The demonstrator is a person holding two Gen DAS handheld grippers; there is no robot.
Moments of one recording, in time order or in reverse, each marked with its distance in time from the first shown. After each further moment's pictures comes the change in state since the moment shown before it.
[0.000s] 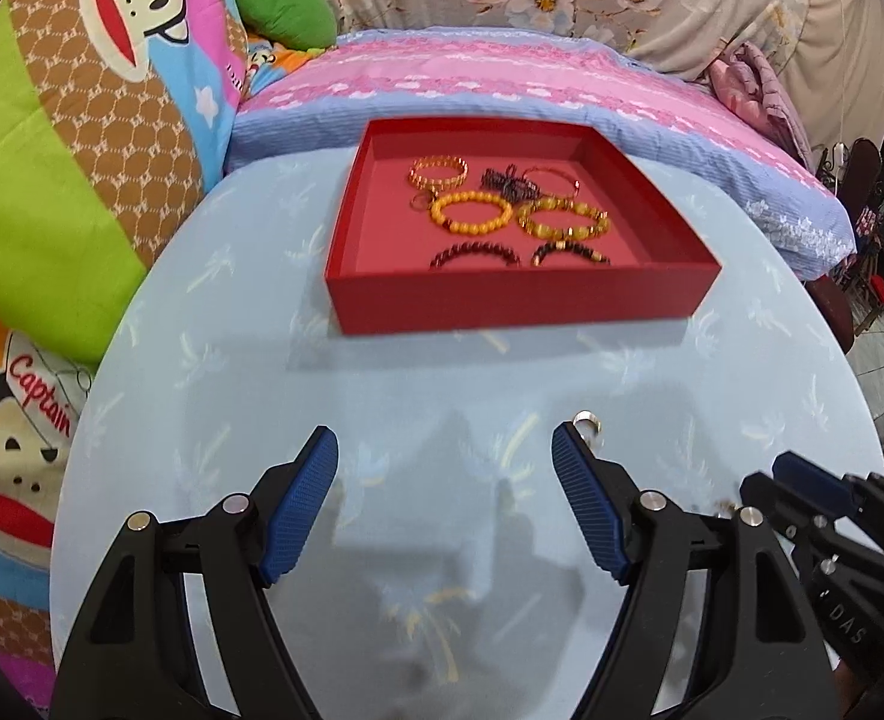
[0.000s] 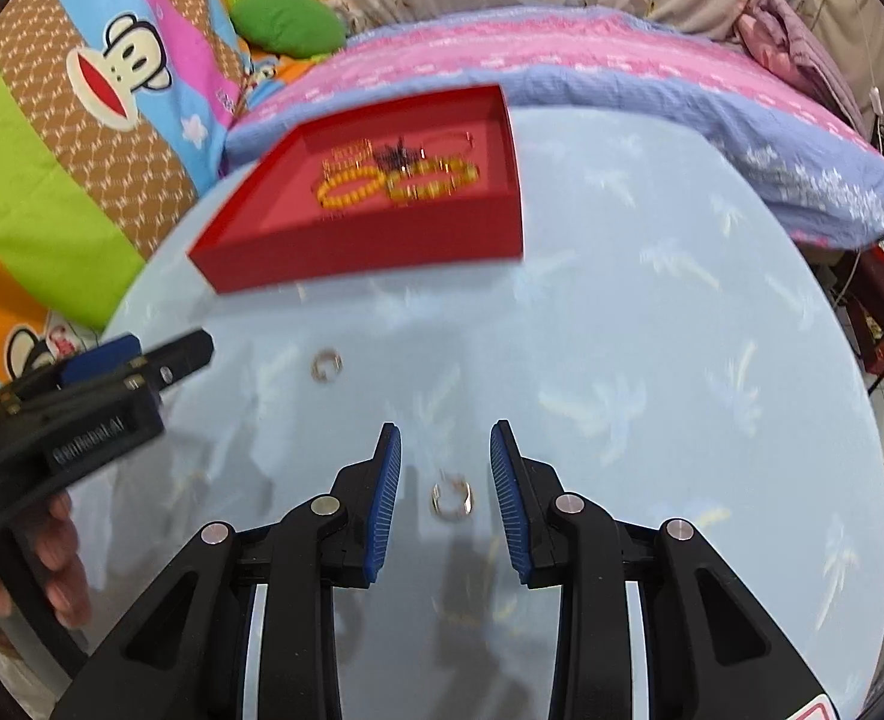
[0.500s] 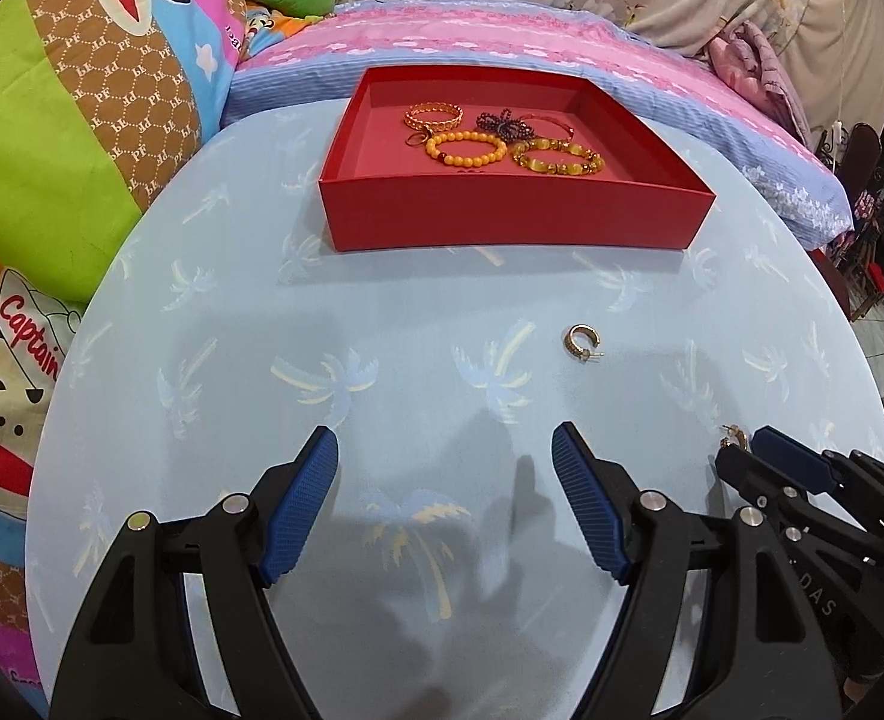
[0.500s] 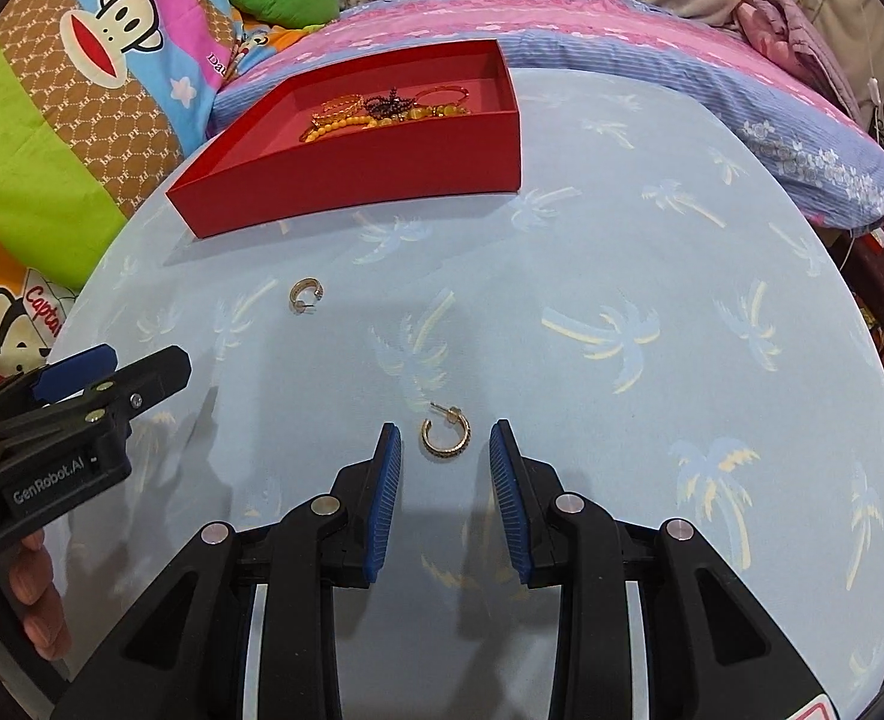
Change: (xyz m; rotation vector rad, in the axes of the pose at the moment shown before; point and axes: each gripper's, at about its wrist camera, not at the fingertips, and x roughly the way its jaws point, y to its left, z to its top) left arm 0.003 0.000 -0.033 -0.005 0.055 -0.016; right arm 0.017 0.005 -0.020 -0.020 0.029 -0.044
